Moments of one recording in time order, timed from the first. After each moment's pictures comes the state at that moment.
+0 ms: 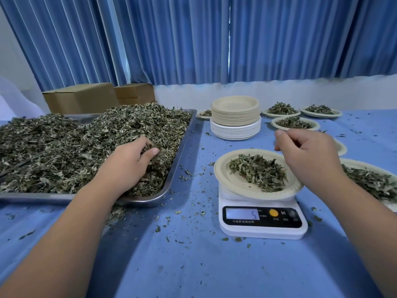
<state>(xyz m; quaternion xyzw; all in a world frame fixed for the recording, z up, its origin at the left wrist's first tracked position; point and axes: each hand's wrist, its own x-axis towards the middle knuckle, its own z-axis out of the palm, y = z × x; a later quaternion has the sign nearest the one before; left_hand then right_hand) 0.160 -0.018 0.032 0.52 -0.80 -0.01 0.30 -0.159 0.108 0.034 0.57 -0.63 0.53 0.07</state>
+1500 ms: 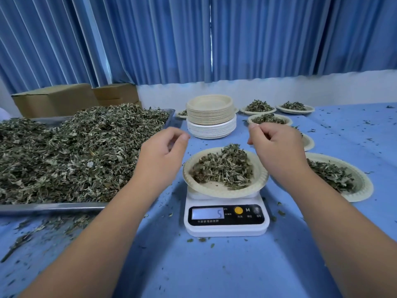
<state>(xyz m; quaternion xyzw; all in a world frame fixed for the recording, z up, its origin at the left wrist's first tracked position) 0.039 0.035 0.039 0.36 -0.78 -0.16 0.48 -0.173 0.105 0.036 0.53 -0.64 0.56 0.04</state>
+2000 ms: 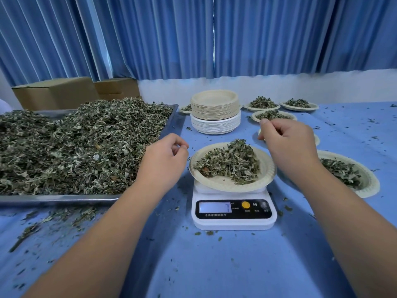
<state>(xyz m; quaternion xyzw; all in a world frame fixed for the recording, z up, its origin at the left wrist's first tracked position) 0.046 0.021 0.015 0.45 -0.74 -0.21 0.45 -0.180 0.103 0.032 0.51 -0.65 0.56 0.04</state>
